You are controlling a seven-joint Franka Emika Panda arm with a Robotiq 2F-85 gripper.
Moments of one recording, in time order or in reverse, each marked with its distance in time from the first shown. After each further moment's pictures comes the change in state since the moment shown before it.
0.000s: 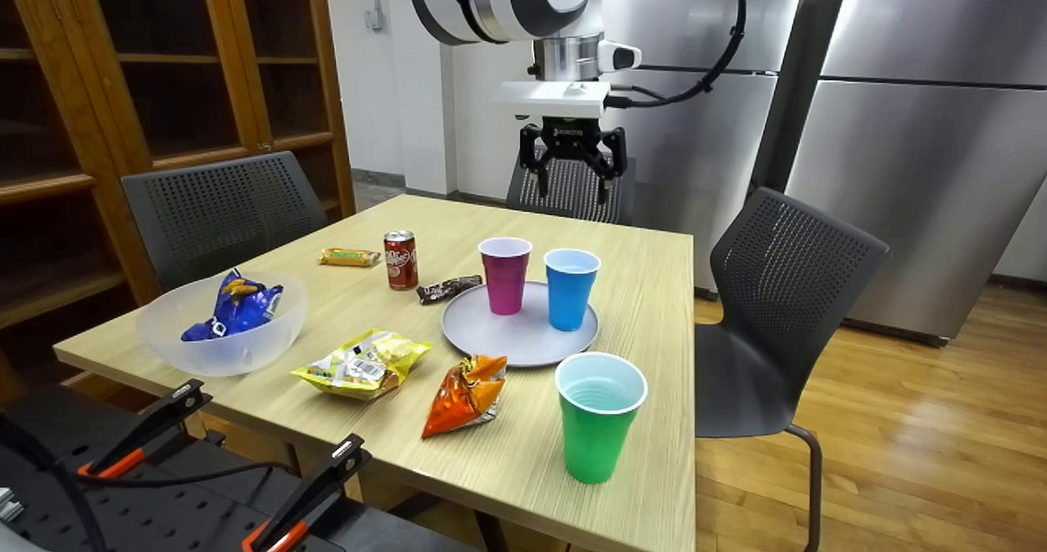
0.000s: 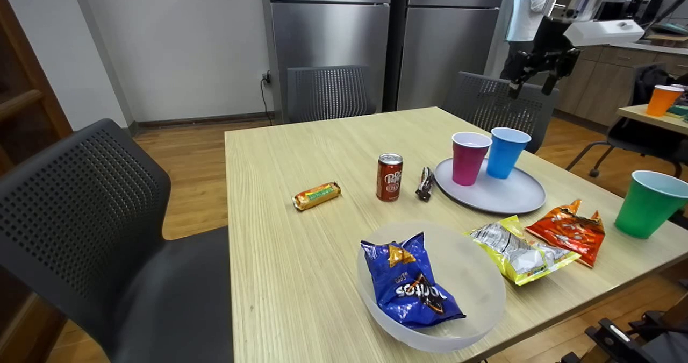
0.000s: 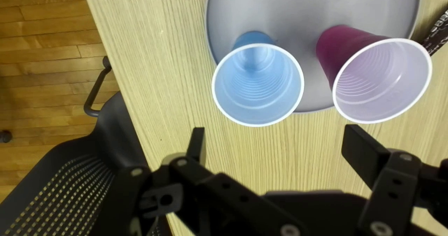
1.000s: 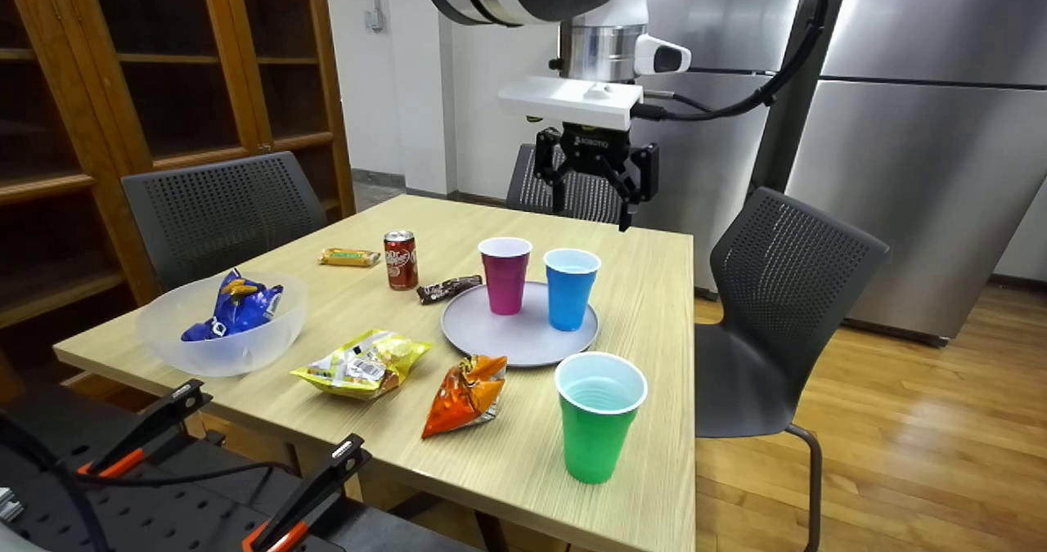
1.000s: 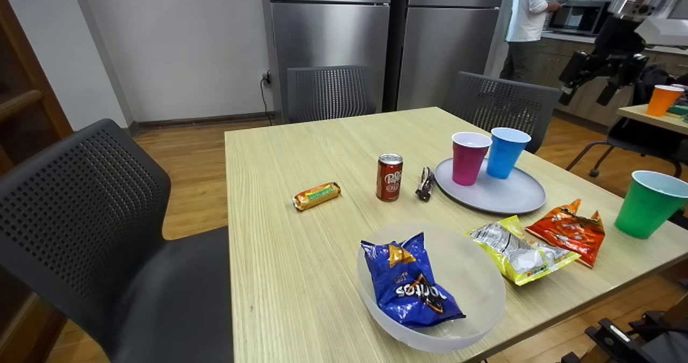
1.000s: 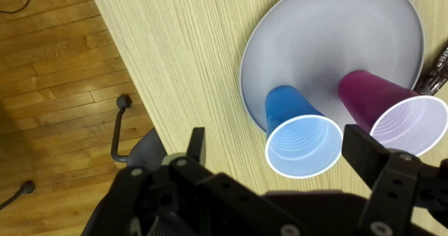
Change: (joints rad) arm -0.077 -0.153 -0.059 -0.203 0.114 -0.001 -0.097
